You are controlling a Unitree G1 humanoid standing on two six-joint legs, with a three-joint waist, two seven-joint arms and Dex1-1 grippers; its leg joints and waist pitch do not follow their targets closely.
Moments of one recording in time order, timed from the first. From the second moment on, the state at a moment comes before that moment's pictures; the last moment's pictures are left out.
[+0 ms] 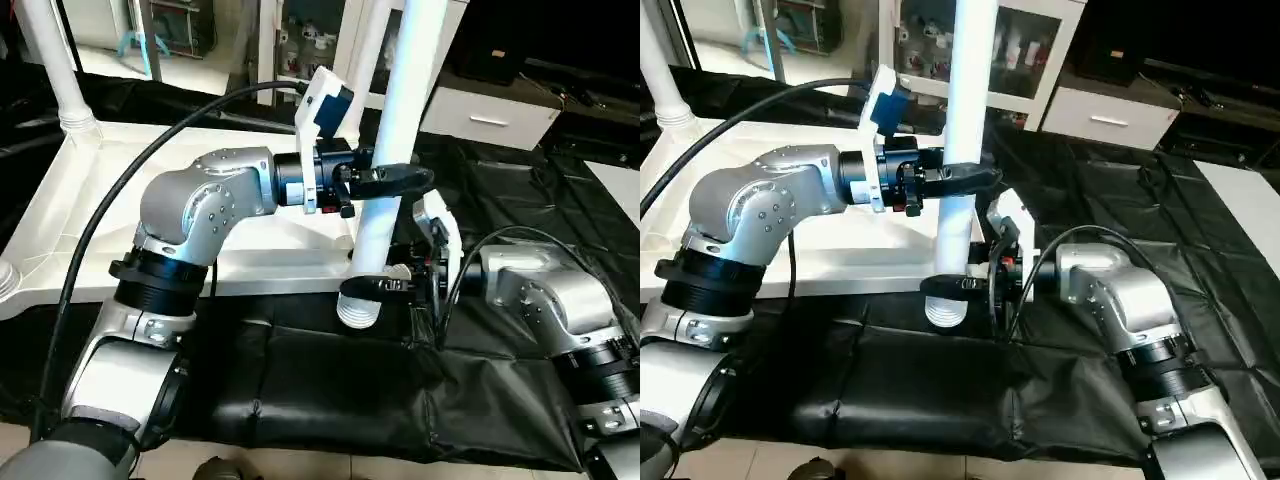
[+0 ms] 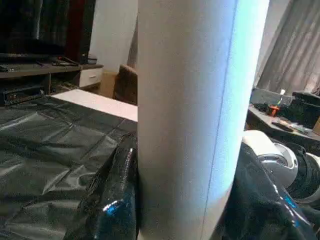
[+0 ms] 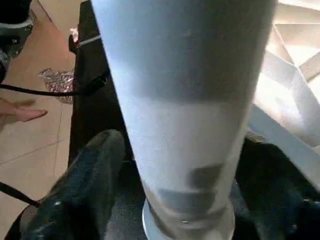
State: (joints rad) left arm -0.91 0.25 -0.12 0.20 -0.57 0.77 -0.96; right arm -0.55 -0.46 0.20 0.18 0.50 0.61 1.14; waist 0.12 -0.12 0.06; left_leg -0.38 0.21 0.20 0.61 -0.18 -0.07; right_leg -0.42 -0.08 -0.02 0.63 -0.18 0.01
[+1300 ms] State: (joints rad) left arm -0.92 0.25 -0.06 0.23 -0.57 0.77 -0.91; right arm -0.57 -0.45 0.19 0.20 0.47 0.60 1.17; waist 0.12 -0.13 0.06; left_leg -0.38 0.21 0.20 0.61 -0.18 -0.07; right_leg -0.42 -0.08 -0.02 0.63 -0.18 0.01
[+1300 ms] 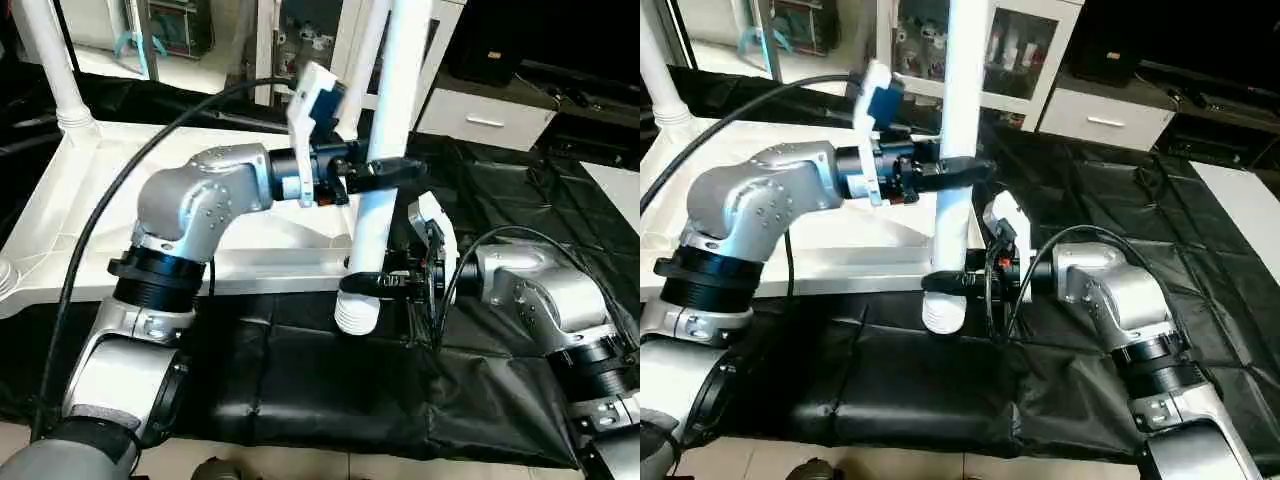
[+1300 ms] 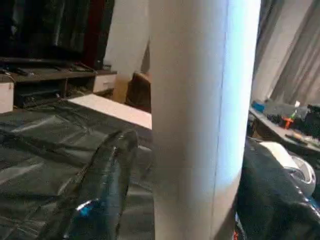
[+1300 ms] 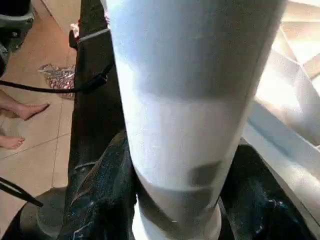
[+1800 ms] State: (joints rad) left arm -0.84 0.28 0.02 0.19 -0.62 0.68 -0.96; right arm -0.63 -0.49 -0.04 0.26 0.49 0.55 0.99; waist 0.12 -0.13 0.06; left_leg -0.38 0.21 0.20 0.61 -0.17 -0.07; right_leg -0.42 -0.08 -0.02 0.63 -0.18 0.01
